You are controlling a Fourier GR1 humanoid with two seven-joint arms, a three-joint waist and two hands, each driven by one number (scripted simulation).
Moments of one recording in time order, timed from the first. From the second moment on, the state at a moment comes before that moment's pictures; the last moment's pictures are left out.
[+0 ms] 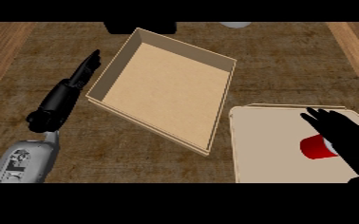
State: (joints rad) left arm -0.24 0.33 -0.05 -1.49 -0.06 -0.15 -0.10; right arm 0.12 -0.61 0.05 -1.90 1.01 0.56 0.00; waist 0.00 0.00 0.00
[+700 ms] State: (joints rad) left arm -0.21 0.28 -0.02 -1.56 -0.10 -0.19 -0.05; right arm 0.07 -0.56 0.01 -1.71 1.13 0.50 -0.08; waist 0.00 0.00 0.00
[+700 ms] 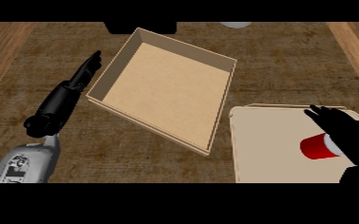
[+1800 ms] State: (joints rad) left arm -0.24 0.24 -0.01 -1.54 -0.13 -0.24 -0.08; right arm -0.05 -0.25 0.33 -1.67 1.31 0.25 -0.23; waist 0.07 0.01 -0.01
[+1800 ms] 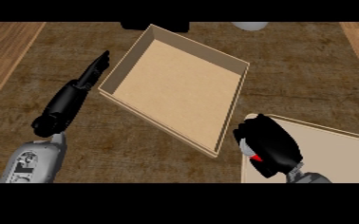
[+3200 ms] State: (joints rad) left arm -0.30 0.21 -0.04 -1.48 -0.15 -0.24 -0.09; right arm -0.91 0.00 0.69 -1.49 0.93 -0.15 0.89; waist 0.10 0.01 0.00
